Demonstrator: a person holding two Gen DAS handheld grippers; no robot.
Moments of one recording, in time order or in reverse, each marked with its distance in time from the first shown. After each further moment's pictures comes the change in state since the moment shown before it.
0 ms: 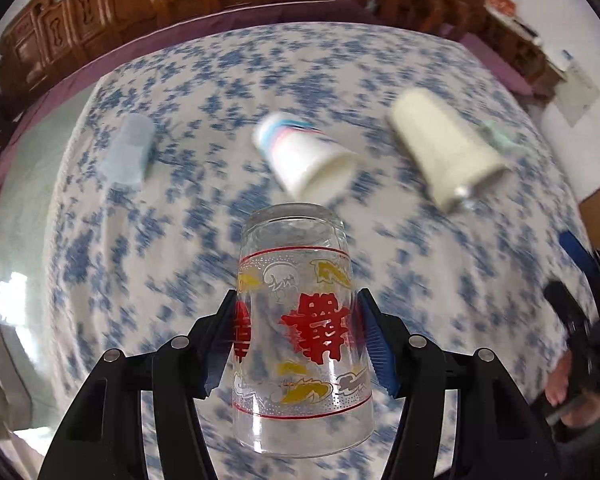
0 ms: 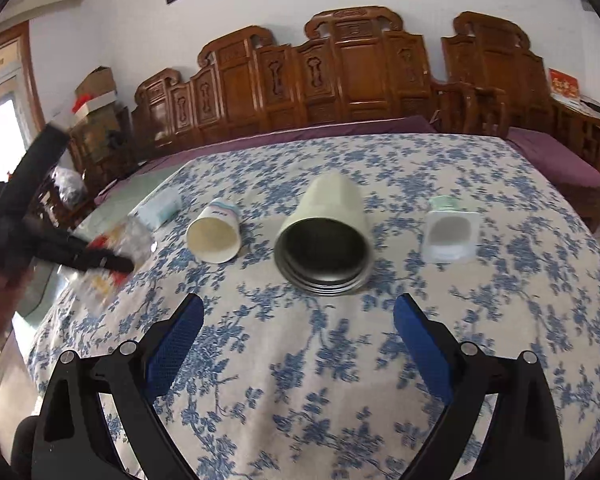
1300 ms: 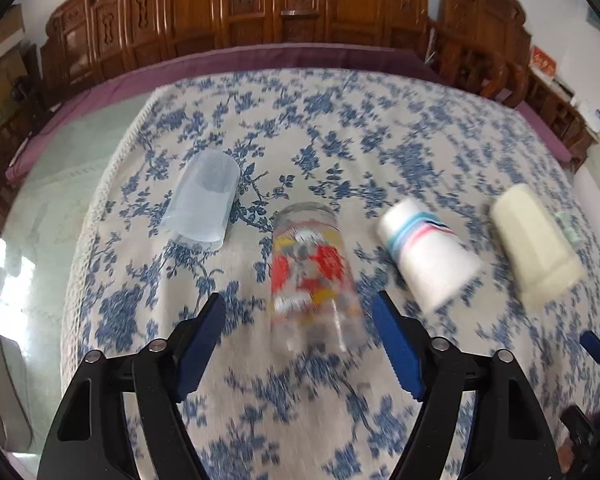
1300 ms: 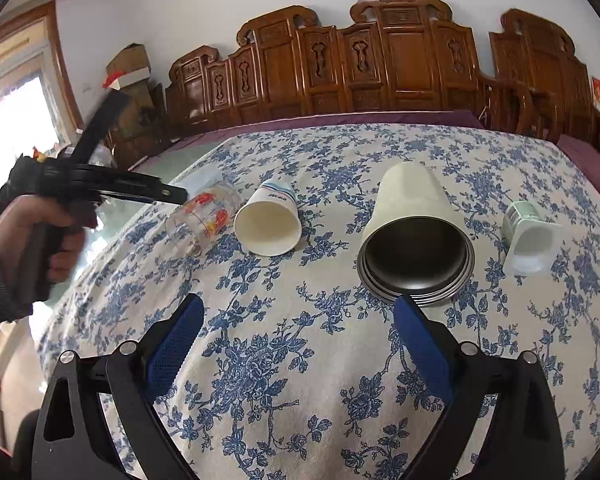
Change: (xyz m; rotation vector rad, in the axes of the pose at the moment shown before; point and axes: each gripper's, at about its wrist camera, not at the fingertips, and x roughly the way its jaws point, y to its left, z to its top) left arm 0.036 0.108 0.056 -0.147 -0.140 0.092; right arm 0.053 0.048 0.005 -0.070 0.062 0.127
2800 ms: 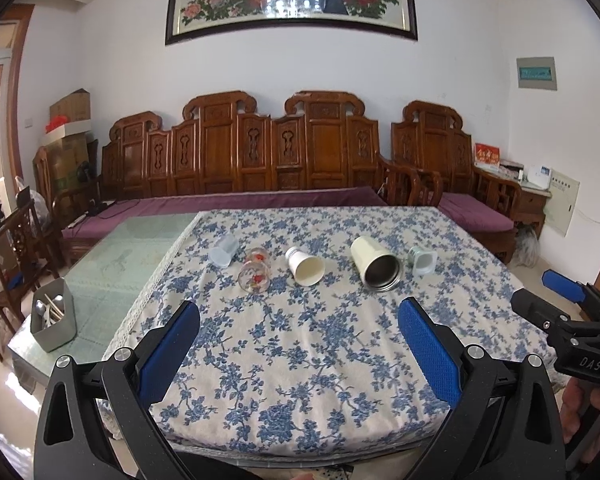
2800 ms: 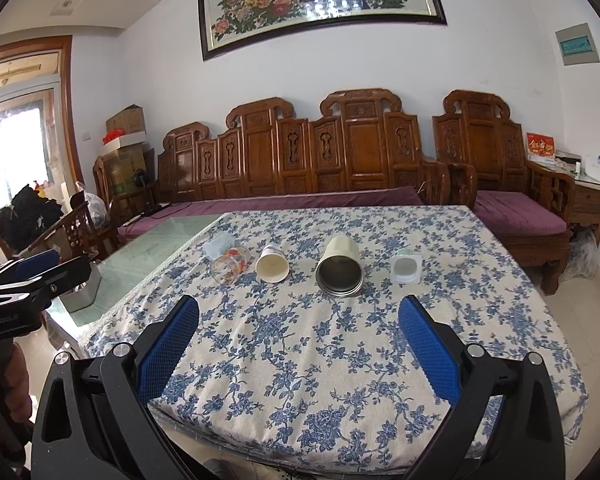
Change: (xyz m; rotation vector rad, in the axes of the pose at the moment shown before) left arm -0.301 -0.130 -0.268 0.005 -0.602 0.052; right arm -0.276 0.055 -0.068 -0.023 -0.279 -0.141
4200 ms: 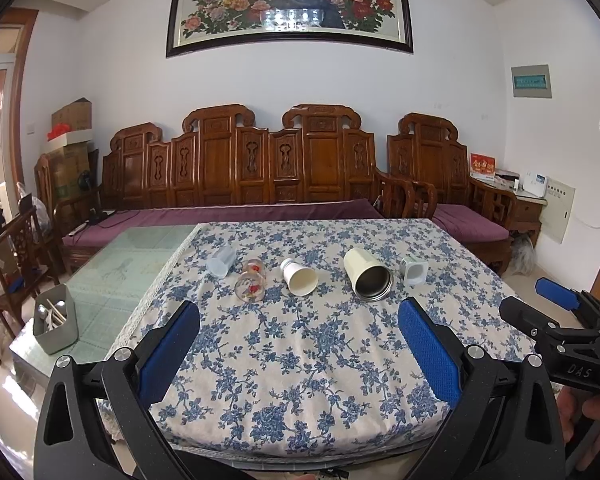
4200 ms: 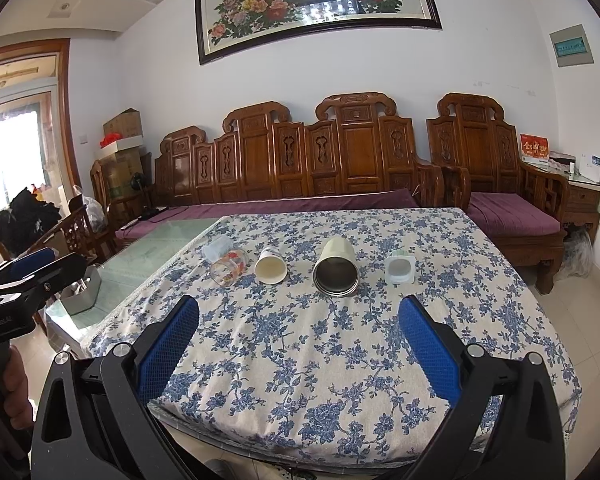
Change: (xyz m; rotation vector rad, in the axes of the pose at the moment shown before) left arm -0.031 -0.012 0.001 -0.007 -0.058 -0.008; right arm -0.016 0.002 -0.003 0.006 -0.016 -0.024
